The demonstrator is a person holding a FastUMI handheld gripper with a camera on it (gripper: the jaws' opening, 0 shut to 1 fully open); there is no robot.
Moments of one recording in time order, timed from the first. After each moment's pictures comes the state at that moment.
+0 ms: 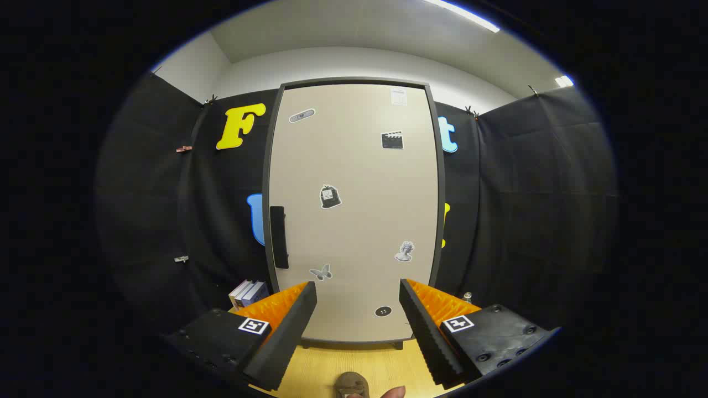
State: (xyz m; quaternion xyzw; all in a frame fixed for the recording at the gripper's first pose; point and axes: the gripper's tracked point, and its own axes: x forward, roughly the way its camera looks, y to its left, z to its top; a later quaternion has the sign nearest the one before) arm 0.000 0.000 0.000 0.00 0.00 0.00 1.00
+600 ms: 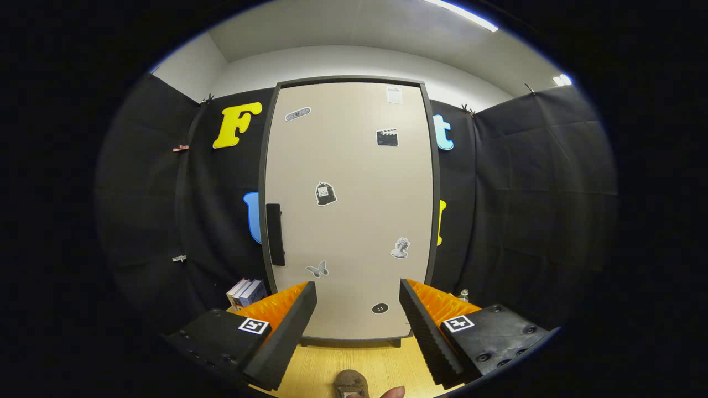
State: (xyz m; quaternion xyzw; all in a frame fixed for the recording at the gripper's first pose) arm -0.004 -0.007 -0.002 0.00 0.00 -0.01 1.00
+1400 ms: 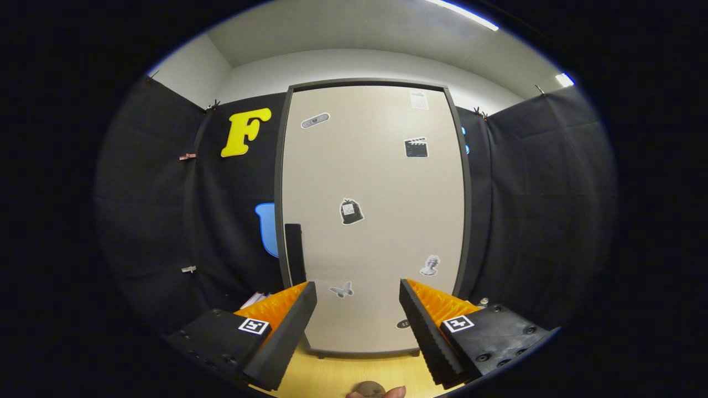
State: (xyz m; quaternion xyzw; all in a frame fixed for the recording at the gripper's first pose) arm 0.043 0.053 0.029 0.02 -0.01 0.02 1.00
